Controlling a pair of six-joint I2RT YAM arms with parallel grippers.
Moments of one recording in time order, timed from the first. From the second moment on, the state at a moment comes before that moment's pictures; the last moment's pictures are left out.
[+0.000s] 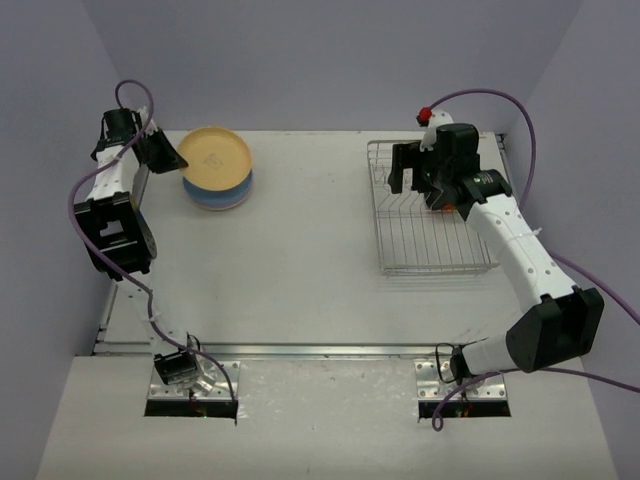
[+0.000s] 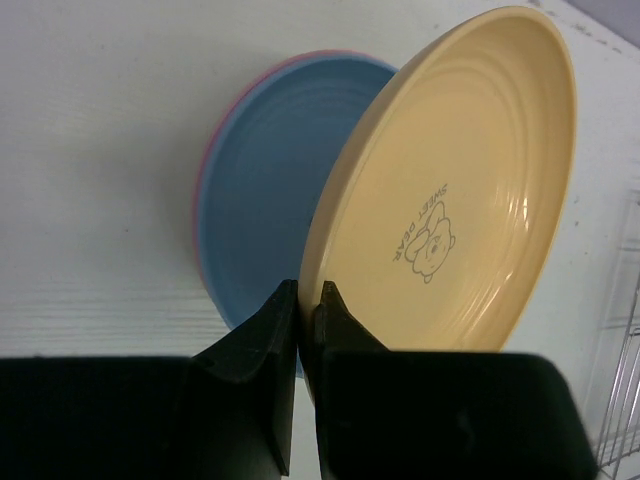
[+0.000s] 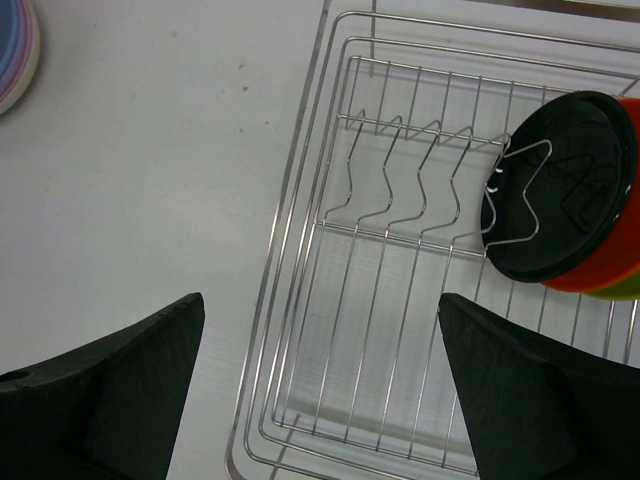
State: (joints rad) left arm 0.36 2.10 1.84 -0.59 0.48 -0.21; right arm 0.26 1.42 1.32 -0.50 -0.01 0.09
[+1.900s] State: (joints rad) left arm 0.01 1.39 1.29 -0.31 -0.11 0.12; right arm 0.01 1.92 1.53 -0.42 0.29 -0.05
